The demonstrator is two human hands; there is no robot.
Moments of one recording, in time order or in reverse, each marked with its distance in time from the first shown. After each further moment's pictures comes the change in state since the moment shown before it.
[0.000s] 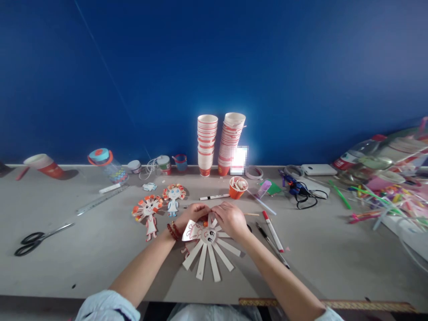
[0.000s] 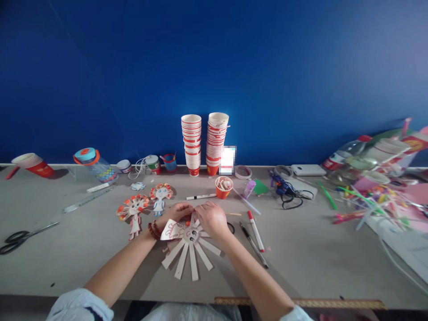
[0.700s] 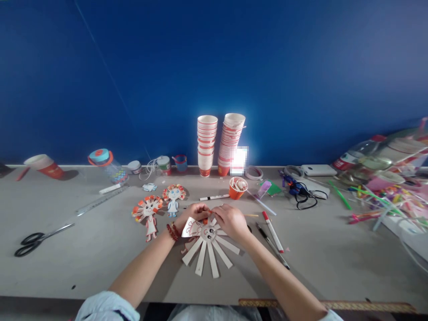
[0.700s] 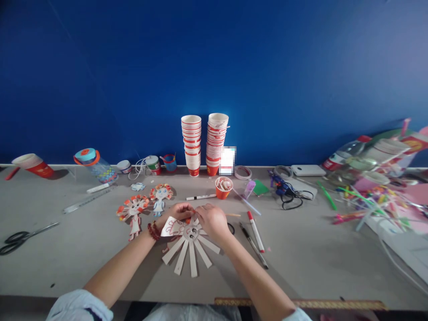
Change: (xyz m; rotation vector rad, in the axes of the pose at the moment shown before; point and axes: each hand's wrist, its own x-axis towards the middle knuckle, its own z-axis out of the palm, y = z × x) left_hand -0.007 0.011 0.002 0.167 0.037 -0.057; right_hand -0.001 -0.003 -0.004 0.023 -0.095 0.100
